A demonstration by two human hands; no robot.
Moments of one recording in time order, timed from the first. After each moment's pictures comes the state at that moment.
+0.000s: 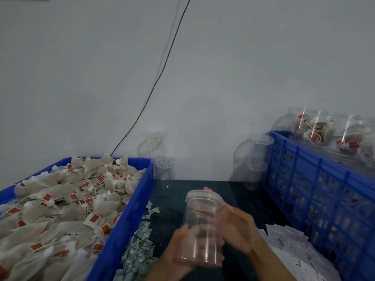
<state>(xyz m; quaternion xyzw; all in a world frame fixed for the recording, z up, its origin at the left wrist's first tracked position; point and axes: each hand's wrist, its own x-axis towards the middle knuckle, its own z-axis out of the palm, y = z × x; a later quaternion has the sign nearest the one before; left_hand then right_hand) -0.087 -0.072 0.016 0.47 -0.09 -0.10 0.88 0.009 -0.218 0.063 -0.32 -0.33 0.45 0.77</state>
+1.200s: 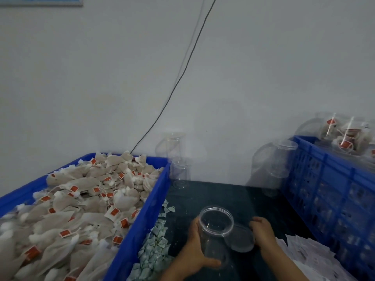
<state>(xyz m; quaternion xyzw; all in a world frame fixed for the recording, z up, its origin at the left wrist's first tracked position) -0.086 -0.058 -0.001 0.82 0.08 0.06 0.56 0.060 -0.212 0.013 -0.77 0.05 0.10 0.62</state>
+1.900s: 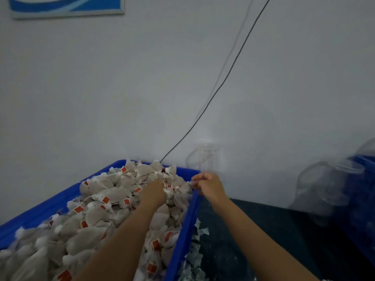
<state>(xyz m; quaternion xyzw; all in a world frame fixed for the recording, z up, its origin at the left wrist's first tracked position) -0.069 0.179 0.099 0.89 0.38 0.18 0.20 0.017 0.033 0.133 -0.74 -0.29 0.13 0.60</state>
